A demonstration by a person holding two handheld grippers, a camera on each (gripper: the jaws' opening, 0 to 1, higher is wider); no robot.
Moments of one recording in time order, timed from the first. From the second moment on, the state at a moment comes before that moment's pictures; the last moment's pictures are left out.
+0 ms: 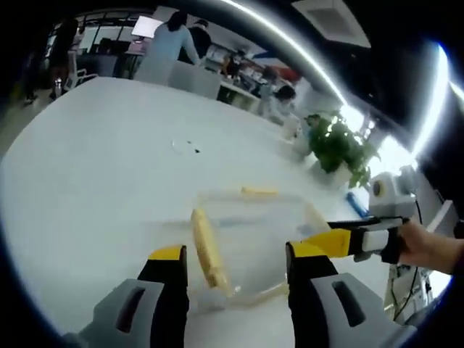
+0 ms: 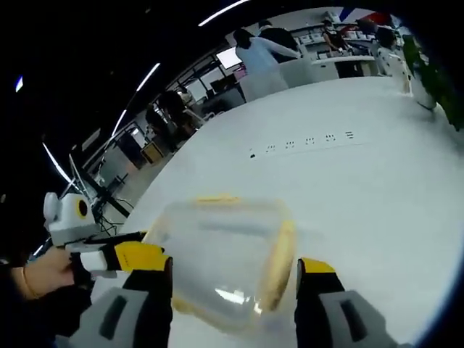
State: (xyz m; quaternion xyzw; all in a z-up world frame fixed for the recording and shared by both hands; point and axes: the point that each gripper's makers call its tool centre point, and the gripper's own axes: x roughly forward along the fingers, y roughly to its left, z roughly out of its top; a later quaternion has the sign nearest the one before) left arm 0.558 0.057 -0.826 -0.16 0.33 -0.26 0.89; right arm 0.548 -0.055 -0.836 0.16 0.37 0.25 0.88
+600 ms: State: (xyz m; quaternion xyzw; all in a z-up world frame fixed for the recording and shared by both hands) left arm 0.527 0.076 -0.807 -0.15 0.32 -0.26 0.90; right arm 0.519 -0.069 -0.817 0.16 0.35 0.25 0.89
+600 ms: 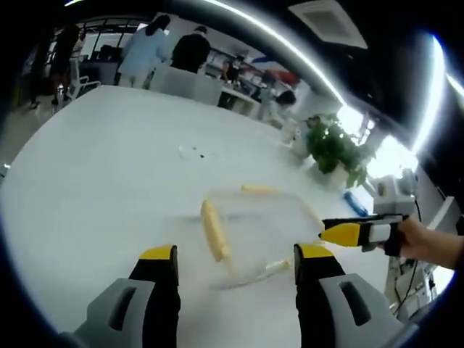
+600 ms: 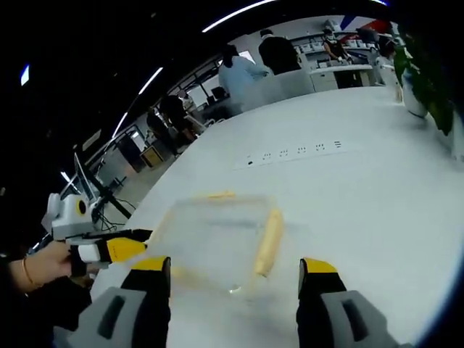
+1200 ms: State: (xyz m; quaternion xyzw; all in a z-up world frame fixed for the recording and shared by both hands) left arm 0.480 0.083 -0.794 -0.16 0.32 -0.26 0.90; right arm 0.471 -0.060 -0.803 0.13 0.35 0.27 0.89
